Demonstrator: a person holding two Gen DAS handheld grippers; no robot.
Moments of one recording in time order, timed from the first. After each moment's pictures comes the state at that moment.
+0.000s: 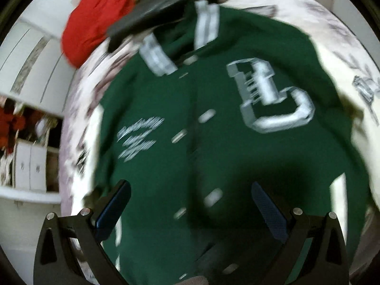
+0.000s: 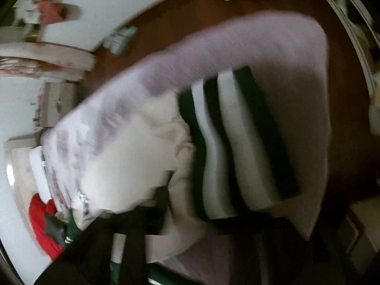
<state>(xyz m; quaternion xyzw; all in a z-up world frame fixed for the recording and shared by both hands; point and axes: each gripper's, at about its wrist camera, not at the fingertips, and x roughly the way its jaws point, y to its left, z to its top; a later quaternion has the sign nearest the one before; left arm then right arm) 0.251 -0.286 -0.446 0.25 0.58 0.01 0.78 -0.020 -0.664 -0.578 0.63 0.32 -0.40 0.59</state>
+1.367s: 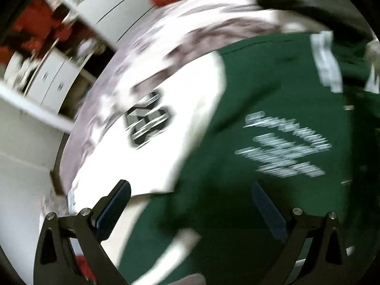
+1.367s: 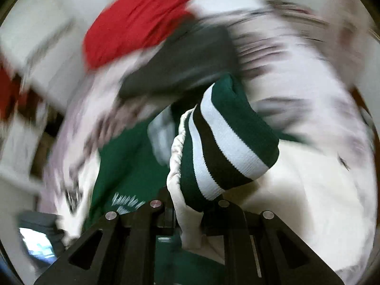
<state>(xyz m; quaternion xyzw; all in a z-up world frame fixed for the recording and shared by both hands) 0.278 -0.020 -0.448 0.07 0.58 0.25 0.77 0.469 -0.218 -0.469 0.06 0.54 0.13 0.83</state>
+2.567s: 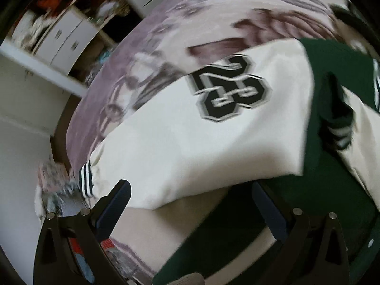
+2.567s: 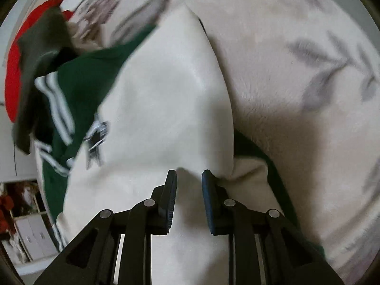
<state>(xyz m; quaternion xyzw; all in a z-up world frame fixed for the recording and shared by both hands) 0.239 0.093 -0.433 -0.01 0.61 0.29 0.73 0.281 -0.497 -0.563 0.38 0.59 -0.09 0.70</state>
